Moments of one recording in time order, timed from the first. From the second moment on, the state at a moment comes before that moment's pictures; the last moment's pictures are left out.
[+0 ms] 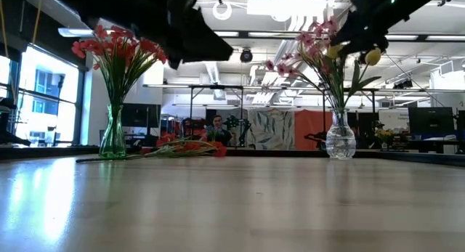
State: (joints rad) left arm -0.14 1.48 0.71 0.46 -0.37 -0.17; right arm -0.56 0.73 0.78 -0.47 0.11 0.14
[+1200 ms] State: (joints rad) left arm 0.12 1.58 0.66 -0.57 -0.44 -0.77; right arm -0.06 1.25 0.31 0.69 0.17 0.29
